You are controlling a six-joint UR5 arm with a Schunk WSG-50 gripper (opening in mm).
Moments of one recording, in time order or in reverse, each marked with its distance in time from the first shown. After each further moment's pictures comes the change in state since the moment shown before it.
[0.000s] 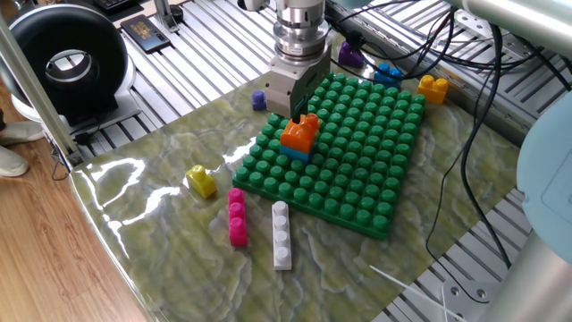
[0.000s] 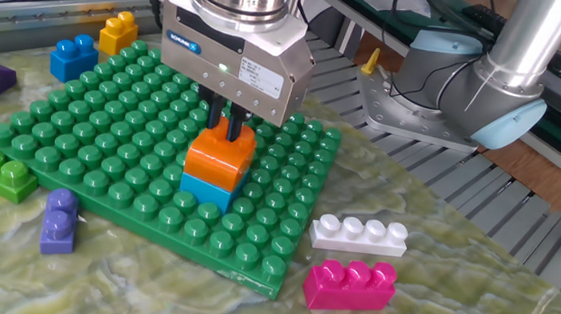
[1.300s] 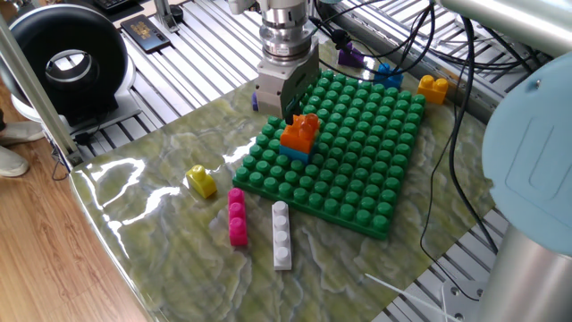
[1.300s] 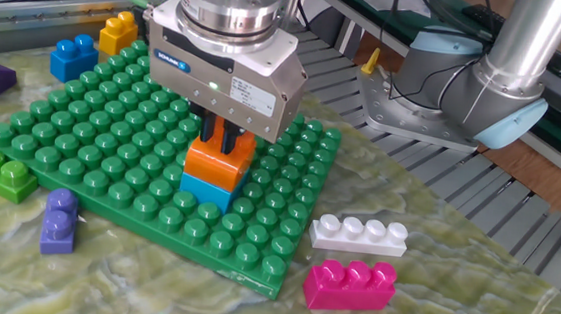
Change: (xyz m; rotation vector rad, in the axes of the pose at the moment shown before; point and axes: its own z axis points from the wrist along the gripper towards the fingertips) arm -0.011 0.003 0.011 -0.002 0.060 -0.047
